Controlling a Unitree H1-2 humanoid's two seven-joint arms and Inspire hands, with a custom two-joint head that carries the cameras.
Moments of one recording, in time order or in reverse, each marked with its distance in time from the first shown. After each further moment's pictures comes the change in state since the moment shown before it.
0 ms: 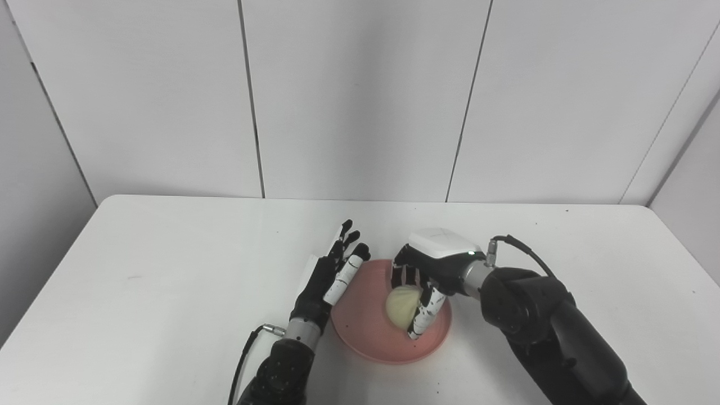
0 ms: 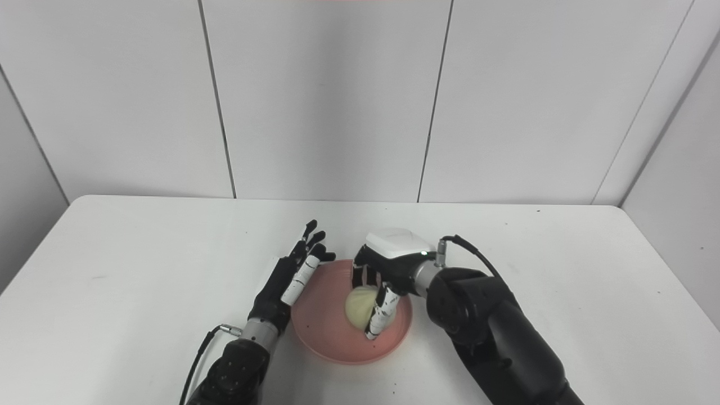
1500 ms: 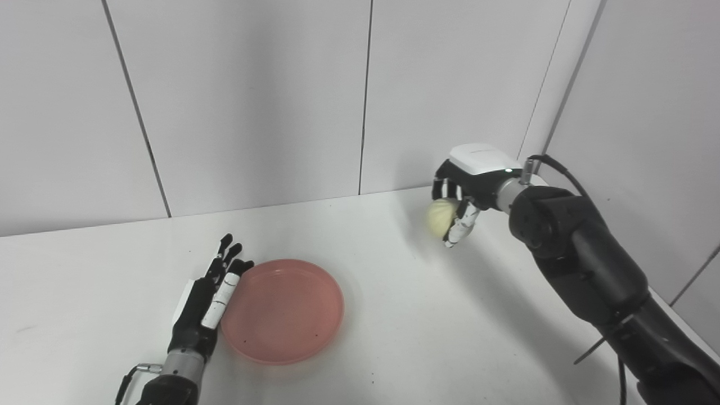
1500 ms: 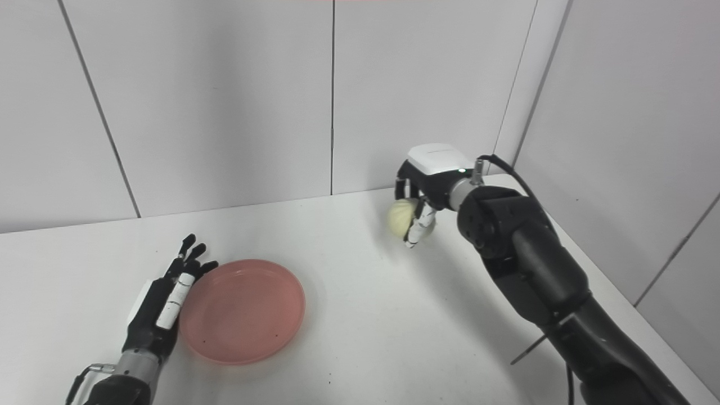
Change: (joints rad) left arm 0.037 0.099 0.044 -0.071 -0.108 0.007 -0.123; right arm -0.015 -0.298 -0.216 -0.026 -0.003 0.039 -0.043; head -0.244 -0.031
